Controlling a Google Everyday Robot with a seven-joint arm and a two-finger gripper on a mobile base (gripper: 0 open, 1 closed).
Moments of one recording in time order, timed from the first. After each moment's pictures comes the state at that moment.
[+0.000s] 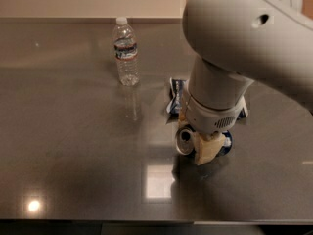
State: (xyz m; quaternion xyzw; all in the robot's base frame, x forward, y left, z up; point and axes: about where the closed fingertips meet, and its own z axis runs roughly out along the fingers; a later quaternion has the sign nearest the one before) arm 0.394 -0.080 0.868 -0.82 0.57 -0.02 0.05
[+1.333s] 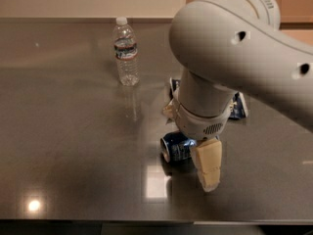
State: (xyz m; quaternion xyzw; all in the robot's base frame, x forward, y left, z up) arm 0.395 -0.067 0.850 -0.82 0.56 -0.01 0.05
